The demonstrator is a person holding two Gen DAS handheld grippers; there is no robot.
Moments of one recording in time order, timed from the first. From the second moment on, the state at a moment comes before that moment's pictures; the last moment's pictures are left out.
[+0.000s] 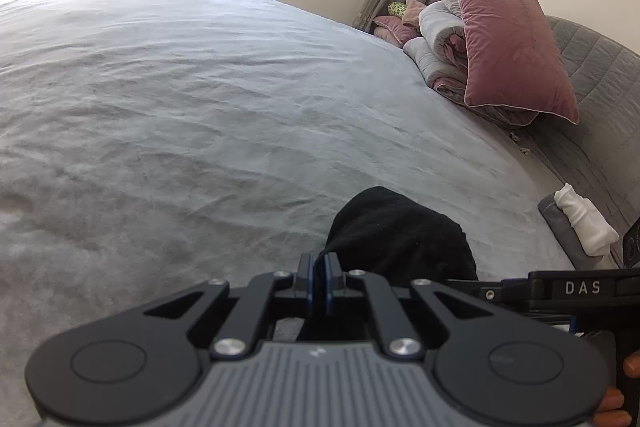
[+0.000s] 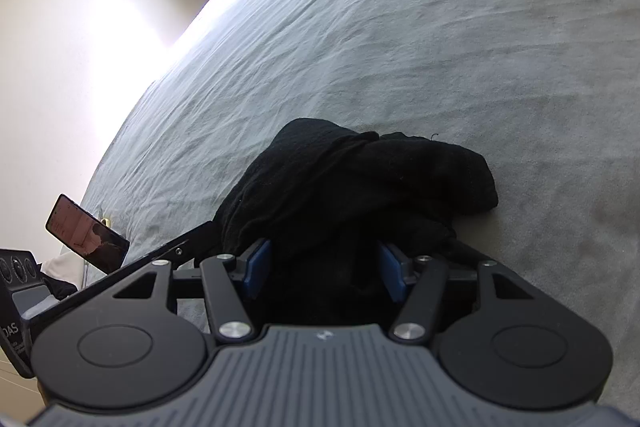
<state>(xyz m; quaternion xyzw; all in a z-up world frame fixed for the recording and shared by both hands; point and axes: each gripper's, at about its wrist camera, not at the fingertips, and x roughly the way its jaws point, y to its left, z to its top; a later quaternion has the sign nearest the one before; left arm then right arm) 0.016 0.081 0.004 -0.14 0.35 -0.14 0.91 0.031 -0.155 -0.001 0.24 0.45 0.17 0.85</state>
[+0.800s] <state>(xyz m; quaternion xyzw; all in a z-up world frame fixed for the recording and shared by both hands) 0.010 0.103 0.006 -0.17 0.34 -0.09 0.92 0.026 -0.144 0.009 0.22 0.43 0.19 0.86</state>
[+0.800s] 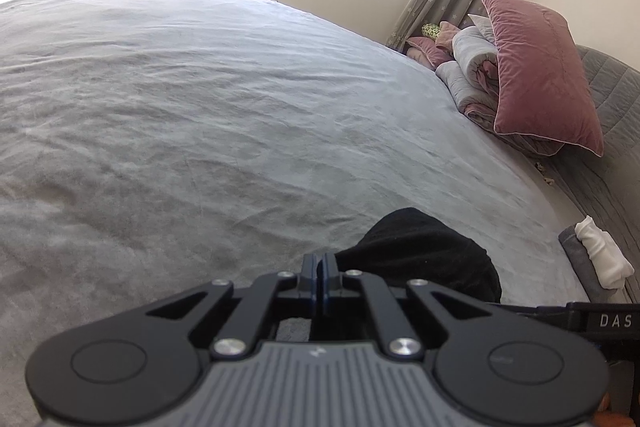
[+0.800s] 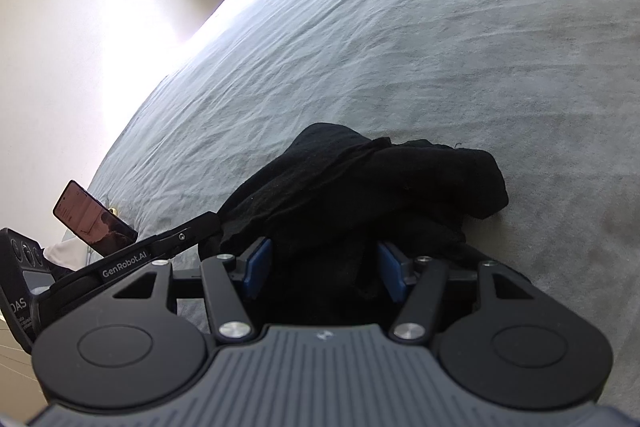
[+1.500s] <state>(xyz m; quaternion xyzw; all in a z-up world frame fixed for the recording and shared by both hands) 0.024 0.073 0.016 -0.18 0.33 -0.20 0.90 0.019 -0.122 0.006 0.17 0.44 0.21 0.86</state>
